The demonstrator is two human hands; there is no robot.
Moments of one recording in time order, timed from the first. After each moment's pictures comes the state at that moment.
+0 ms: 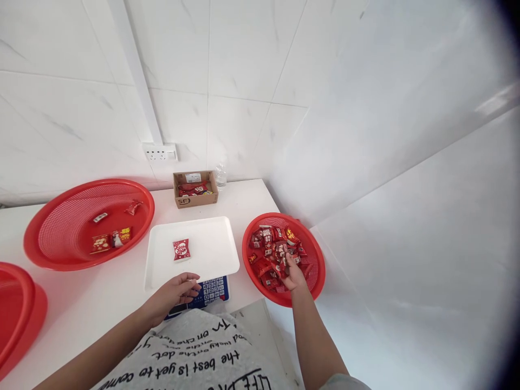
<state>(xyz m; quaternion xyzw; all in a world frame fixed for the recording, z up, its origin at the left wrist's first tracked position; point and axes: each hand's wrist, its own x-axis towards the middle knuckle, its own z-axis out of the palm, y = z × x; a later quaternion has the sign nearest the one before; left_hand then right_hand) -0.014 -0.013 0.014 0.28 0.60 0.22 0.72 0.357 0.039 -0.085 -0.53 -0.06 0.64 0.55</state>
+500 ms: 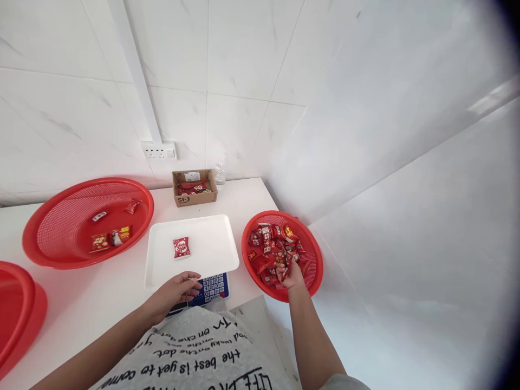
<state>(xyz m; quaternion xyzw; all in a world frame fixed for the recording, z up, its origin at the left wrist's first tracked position) -0.013 -0.015 0.015 0.31 0.59 0.20 0.71 0.341 0.032 -0.036 -0.62 -0.14 0.64 0.44</state>
